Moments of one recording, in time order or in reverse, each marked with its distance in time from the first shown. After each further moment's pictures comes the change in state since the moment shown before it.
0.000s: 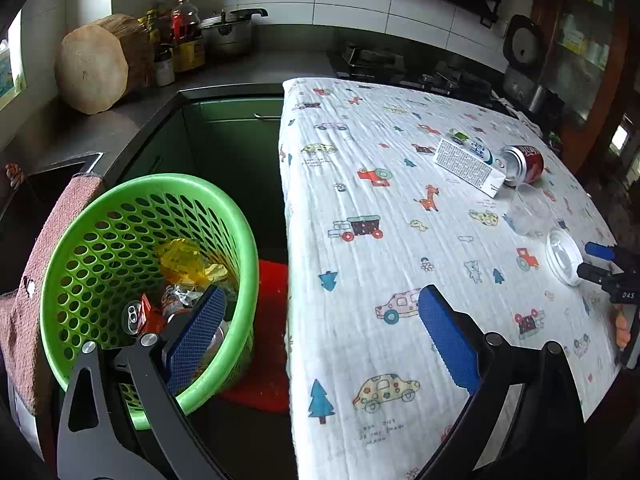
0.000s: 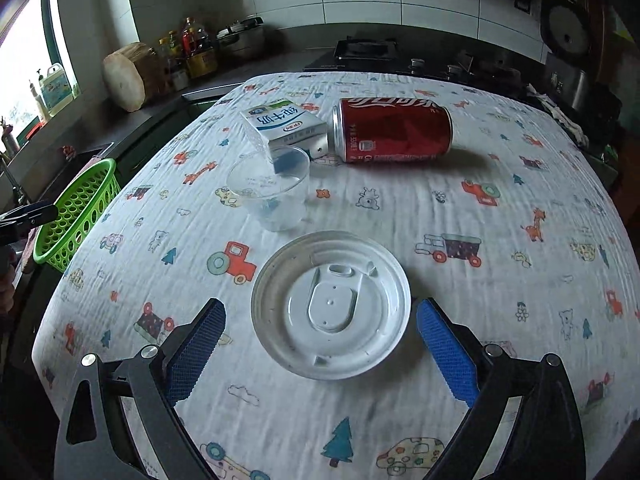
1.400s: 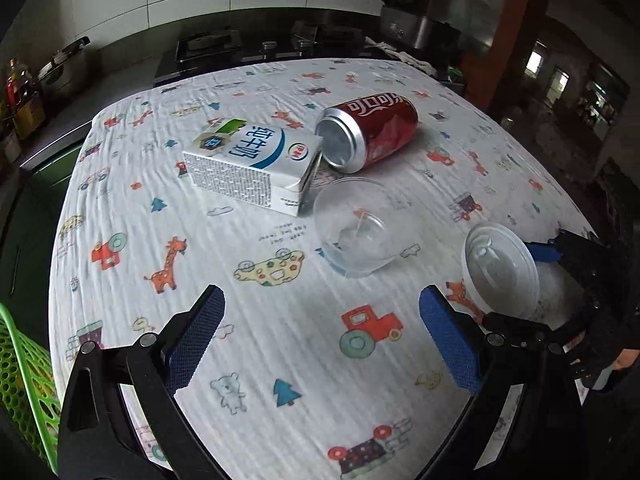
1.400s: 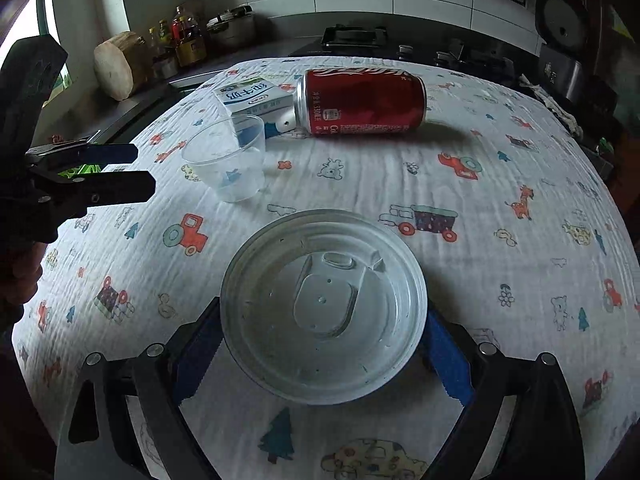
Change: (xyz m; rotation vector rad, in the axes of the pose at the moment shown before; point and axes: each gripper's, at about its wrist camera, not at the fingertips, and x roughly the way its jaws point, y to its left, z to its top) left arm 0.091 -0.211 0.043 0.293 0.086 -0.280; right arm 0.007 -0.030 -0.018 0.009 0.017 -0.054
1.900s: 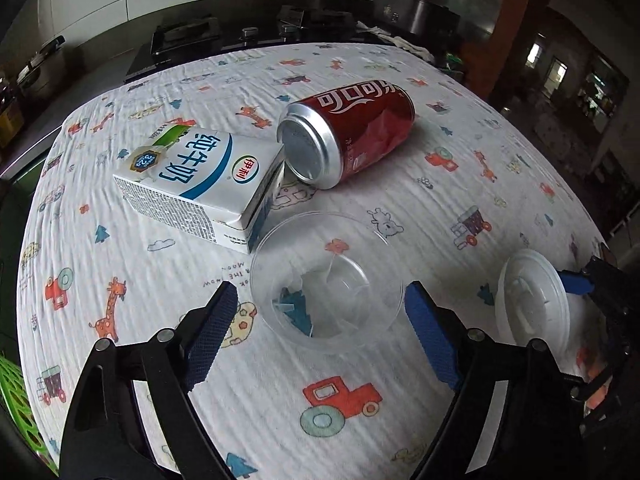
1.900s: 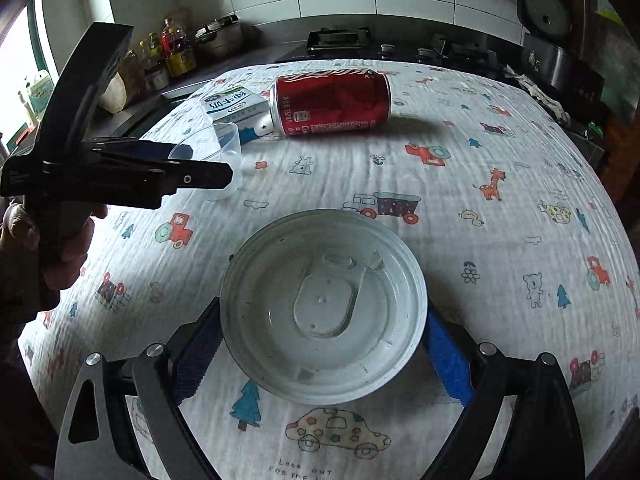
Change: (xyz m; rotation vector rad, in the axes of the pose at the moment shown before) left arm 0.051 -0.019 0.029 -0.002 0.053 -0.016; right arm -0.014 -0.017 -0.010 0.037 -0.015 0.009
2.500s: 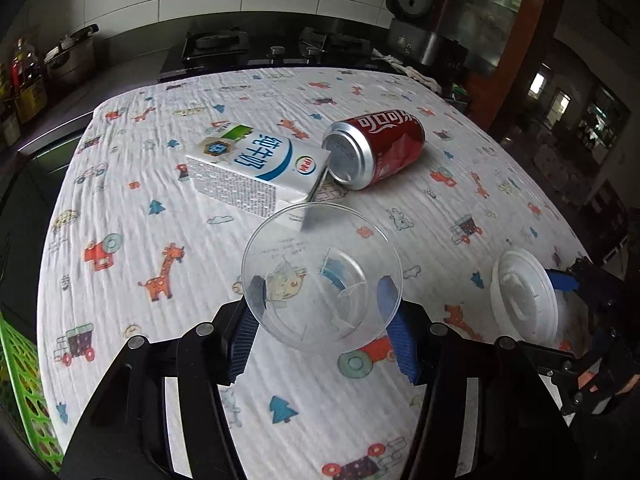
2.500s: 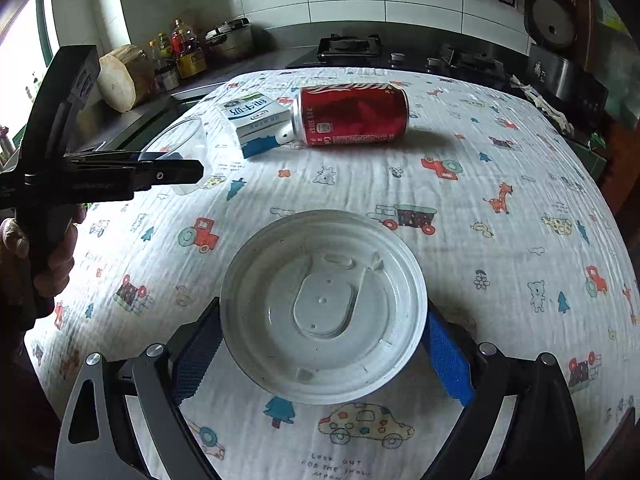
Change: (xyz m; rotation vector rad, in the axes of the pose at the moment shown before) left arm -0.058 0.036 -0.032 -0.081 -0.098 0.000; right arm -0.012 0.027 0.007 -0.039 -0.021 0.013
